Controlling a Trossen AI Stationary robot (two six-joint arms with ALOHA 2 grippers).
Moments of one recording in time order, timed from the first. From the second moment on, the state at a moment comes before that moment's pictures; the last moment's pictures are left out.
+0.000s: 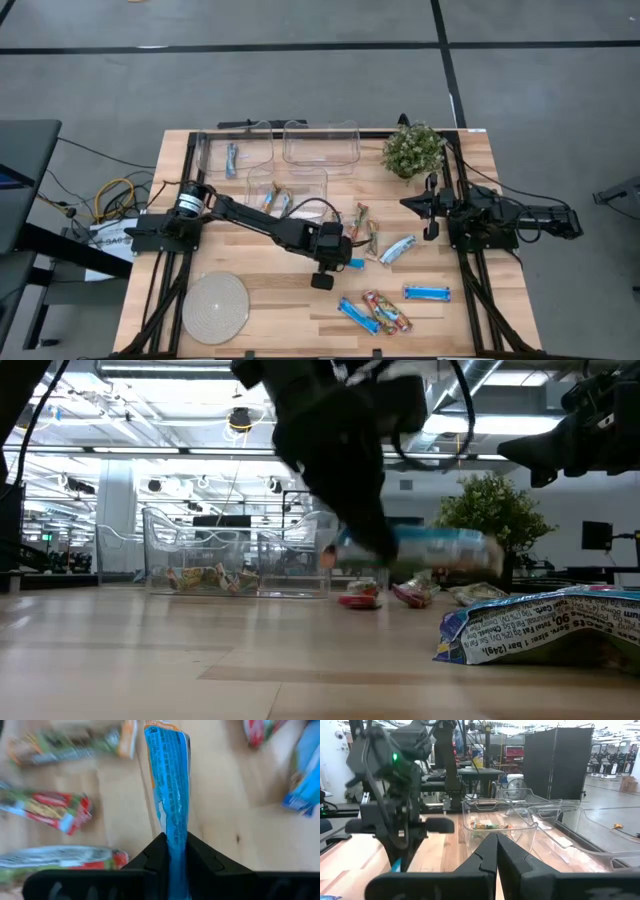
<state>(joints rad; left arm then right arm) -0.21 2.08 1.55 -0.47 -0.04 0.02 -0.05 0.01 0.00 0.03 0.05 -0.04</state>
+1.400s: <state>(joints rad) 0.02 1.80 1.55 -0.55 -0.14 -0.31 -0.05 0.01 0.00 0.03 0.05 -0.04</state>
